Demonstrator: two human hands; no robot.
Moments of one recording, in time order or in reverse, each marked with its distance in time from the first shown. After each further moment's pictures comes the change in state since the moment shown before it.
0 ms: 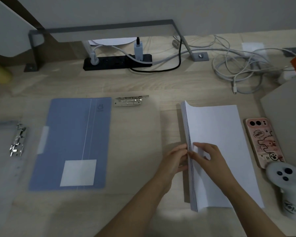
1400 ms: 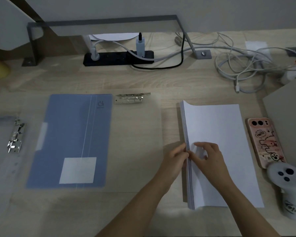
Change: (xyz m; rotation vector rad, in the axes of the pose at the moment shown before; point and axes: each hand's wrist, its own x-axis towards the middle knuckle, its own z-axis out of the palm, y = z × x) left_hand -0.004 -0.003 -0.004 0.172 0.030 -0.001; right_hand 0.005 0.008 0.014 -0.196 0.089 -0.006
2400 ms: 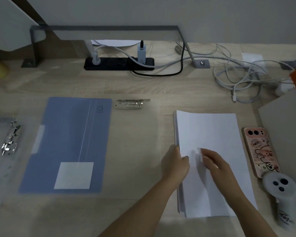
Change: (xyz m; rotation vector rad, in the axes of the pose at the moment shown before) left_hand 0.033 -0.001 0.017 0.355 0.291 0.019; right_hand -0.004 0.009 -0.023 0.227 -0.058 0.092
